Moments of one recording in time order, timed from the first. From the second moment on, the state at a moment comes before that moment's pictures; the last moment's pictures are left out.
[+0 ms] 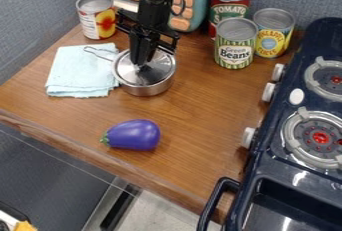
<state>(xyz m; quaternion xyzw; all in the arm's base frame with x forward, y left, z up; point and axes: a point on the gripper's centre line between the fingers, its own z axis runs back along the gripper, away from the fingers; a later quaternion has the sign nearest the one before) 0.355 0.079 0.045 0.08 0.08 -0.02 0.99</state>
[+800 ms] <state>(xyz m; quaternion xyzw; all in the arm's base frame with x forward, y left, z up) 0.353 0.081 0.105 0.06 -0.02 0.01 1.00</state>
